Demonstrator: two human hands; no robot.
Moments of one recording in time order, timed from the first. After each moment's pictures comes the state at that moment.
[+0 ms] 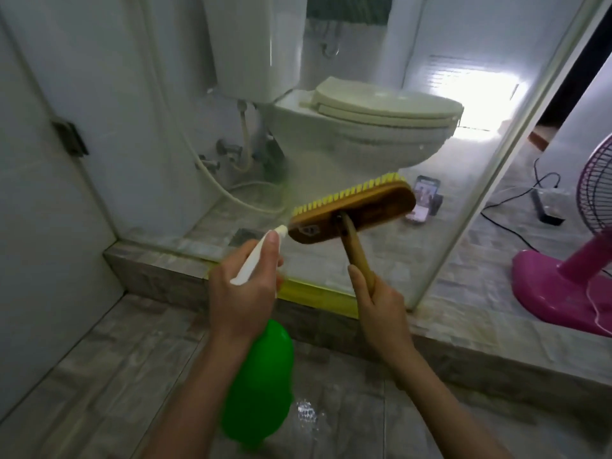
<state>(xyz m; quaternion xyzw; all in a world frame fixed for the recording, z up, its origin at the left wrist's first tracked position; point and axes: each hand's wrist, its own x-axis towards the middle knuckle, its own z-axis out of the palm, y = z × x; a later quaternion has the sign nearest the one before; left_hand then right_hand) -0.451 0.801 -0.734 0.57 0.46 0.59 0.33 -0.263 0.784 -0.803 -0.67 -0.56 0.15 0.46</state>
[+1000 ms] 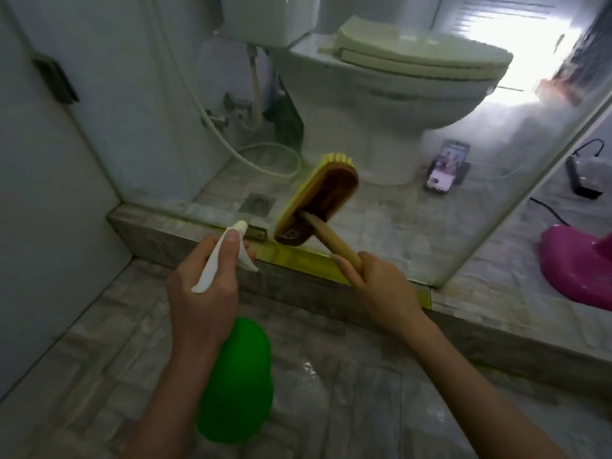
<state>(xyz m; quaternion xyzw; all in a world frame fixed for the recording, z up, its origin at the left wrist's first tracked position) -0.507 0.807 -0.785 0.55 0.53 0.58 0.30 -0.275 0.814 -0.821 -0.71 -0.66 0.10 0.21</state>
